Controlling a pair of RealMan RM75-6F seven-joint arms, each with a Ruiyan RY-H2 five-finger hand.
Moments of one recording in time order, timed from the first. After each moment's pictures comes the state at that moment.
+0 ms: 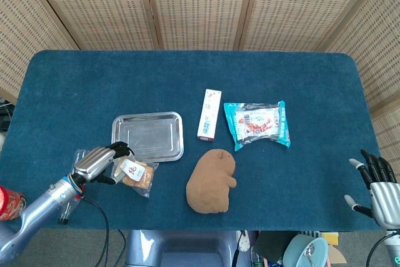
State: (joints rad) left arm -0.63 -1.10 -0.01 -1.74 1.45 0.85 -0.30; right arm 0.04 -1.14 0.02 -1.43 -1.57 1.54 0.13
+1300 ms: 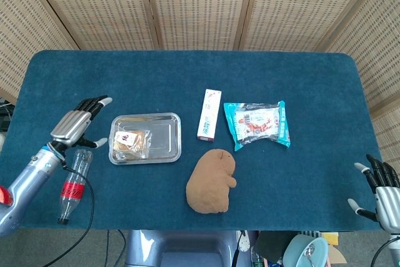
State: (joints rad) left arm -0.63 -1.07 -0.12 -1.61 1.30 0.92 -0.20; right arm 0.02 -1.17 0.03 -1.36 -1.55 1.53 0.21
